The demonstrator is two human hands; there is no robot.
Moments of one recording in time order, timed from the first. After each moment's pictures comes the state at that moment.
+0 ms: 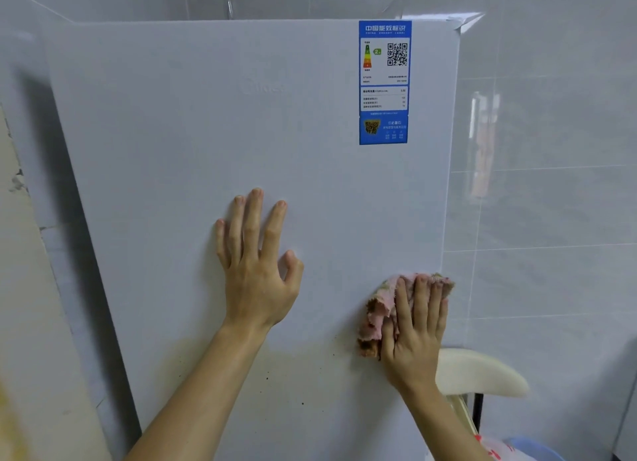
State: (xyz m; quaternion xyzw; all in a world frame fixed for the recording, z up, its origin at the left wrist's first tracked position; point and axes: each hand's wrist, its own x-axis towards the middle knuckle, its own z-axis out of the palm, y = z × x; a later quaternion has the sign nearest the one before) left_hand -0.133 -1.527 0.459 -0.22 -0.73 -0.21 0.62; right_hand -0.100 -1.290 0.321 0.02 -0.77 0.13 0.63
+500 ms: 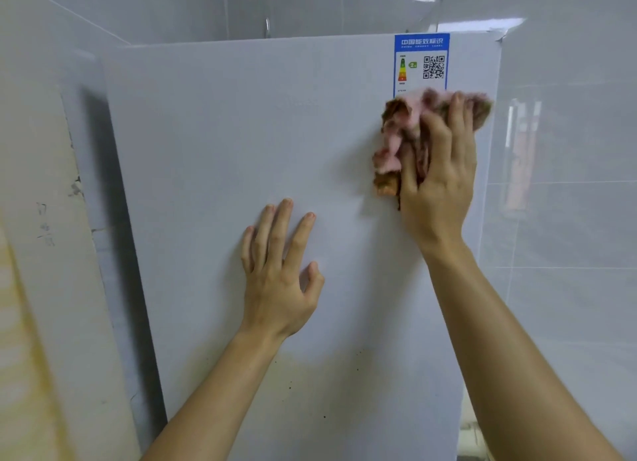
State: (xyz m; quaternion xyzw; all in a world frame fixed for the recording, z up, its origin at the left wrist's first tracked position) left_hand -0.131 -1.542 0.464 -0.23 -0.75 -0.17 0.60; right_hand -0.119 -1.317 0.581 0.07 -0.64 0.22 0.73
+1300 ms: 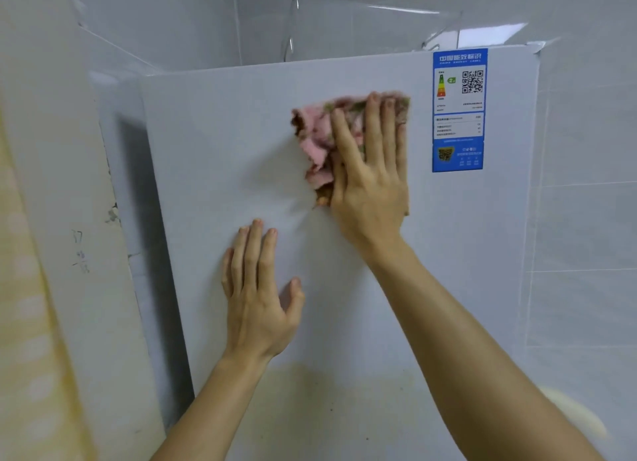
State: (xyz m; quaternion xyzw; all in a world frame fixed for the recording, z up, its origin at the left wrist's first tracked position) left_hand -0.148 -1.620 0.466 -0.21 -0.74 -0.20 0.60; right_hand -0.146 -1.443 0.608 0.11 -0.64 0.10 0.75
